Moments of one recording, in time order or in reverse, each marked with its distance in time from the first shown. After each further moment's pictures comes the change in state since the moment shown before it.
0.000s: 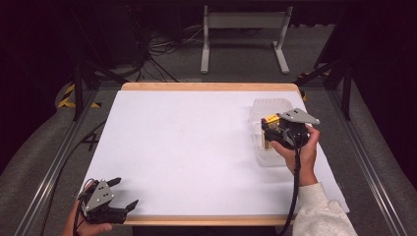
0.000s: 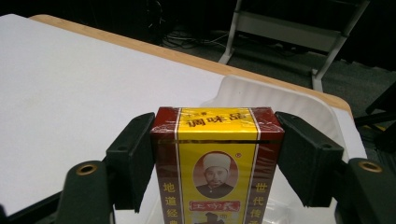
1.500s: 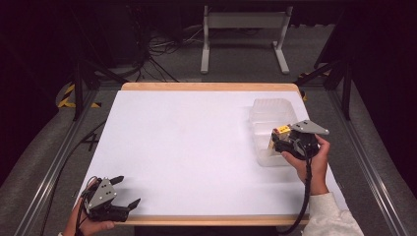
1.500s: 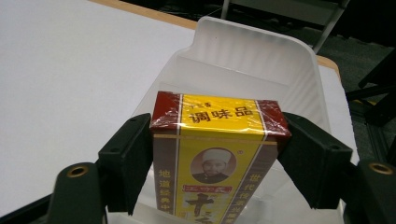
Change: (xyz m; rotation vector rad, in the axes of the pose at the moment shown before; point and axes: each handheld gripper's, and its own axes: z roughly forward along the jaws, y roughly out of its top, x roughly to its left) left arm 0.001 0.005 0.006 -0.007 -0.021 0.013; right arm -0.023 -0.038 -0.006 0.088 -0.023 -0.014
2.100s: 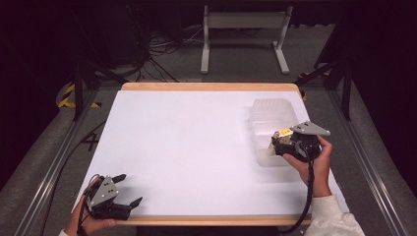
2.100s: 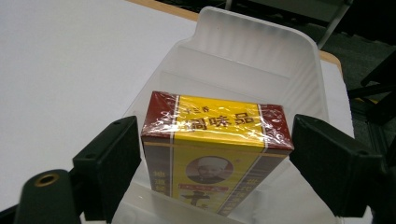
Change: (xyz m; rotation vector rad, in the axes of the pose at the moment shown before) left arm 0.002 0.004 0.005 -0.005 -0.014 0.010; right arm -0.003 -0.003 -0.004 0.018 0.016 -0.012
